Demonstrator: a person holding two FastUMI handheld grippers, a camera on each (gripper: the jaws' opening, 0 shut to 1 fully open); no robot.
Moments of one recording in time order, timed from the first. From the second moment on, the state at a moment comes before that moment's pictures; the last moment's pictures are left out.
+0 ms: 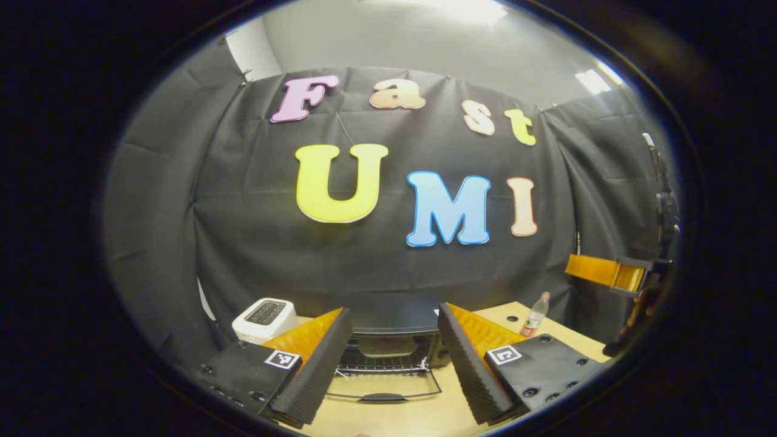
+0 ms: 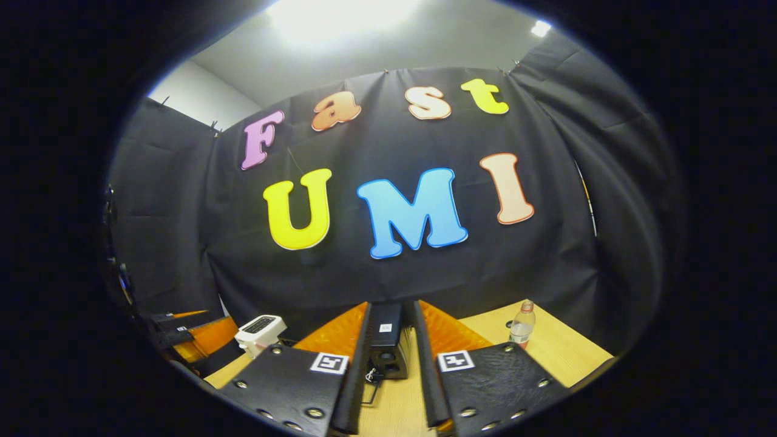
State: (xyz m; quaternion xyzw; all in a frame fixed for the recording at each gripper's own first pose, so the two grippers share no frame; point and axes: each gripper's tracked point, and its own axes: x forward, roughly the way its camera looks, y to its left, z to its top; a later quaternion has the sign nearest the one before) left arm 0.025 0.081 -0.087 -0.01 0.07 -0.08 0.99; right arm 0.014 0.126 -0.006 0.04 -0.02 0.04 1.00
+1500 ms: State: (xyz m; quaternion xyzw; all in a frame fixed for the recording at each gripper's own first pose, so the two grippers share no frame) left arm 0.049 0.077 -0.445 0.04 0.54 -0.08 0.84; right arm 0.028 0.024 -0.055 0.03 0.07 -0.03 1.00
